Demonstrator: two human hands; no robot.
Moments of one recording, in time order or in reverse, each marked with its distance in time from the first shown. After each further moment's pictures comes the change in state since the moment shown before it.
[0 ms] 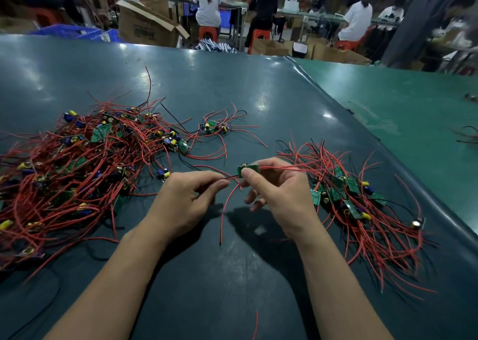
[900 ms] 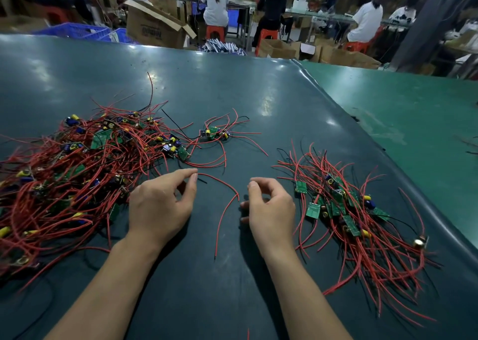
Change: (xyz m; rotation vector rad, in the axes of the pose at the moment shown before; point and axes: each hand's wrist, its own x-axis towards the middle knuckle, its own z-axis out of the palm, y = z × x) left_hand 0.000 -0.008 -0.006 0.370 0.329 -0.129; right_hand 0.007 0.035 0.019 -0.282 0.376 0.108
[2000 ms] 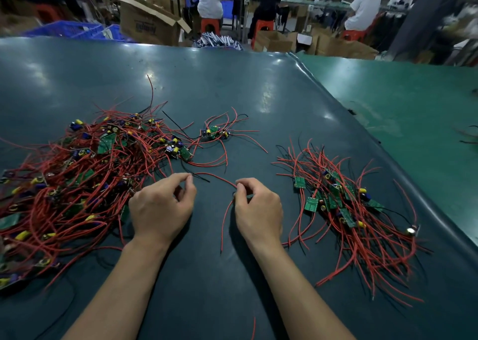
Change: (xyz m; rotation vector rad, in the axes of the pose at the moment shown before) left_hand -0.002 -0.008 -0.001 0.171 0.047 -0.080; right_hand -0.011 -0.006 0.014 -0.483 -0.003 -0.169
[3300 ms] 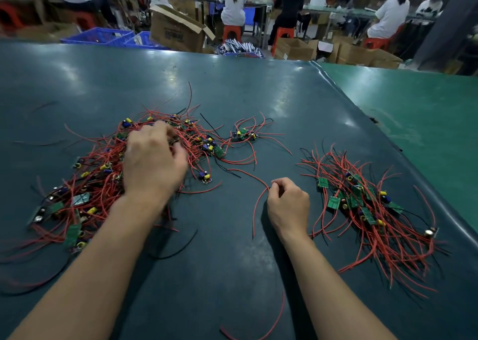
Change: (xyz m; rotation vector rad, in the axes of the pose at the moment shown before) left_hand 0.062 -0.011 -0.090 0.208 -0.106 -0.139; right_hand 0.002 0.004 0.002 -0.052 0.041 0.016
